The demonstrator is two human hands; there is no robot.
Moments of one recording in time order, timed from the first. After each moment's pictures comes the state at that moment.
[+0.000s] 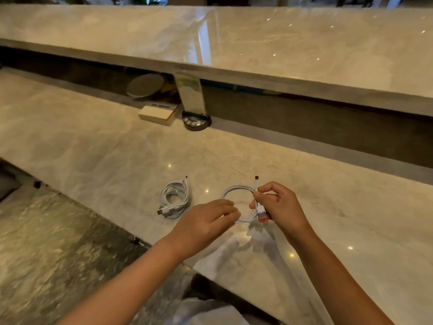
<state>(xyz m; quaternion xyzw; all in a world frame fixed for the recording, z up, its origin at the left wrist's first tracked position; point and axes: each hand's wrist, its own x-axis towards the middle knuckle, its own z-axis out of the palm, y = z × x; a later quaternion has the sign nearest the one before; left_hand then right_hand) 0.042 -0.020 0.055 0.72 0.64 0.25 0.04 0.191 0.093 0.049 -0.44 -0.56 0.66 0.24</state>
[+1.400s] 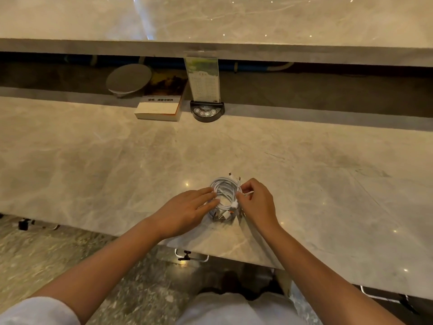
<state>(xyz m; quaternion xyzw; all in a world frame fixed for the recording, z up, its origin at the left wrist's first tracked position) -0.198 -0.050 -0.031 0.89 0.43 0.10 -0.05 0.003 0.011 -0.027 -0.60 -0.64 0.41 0.25</state>
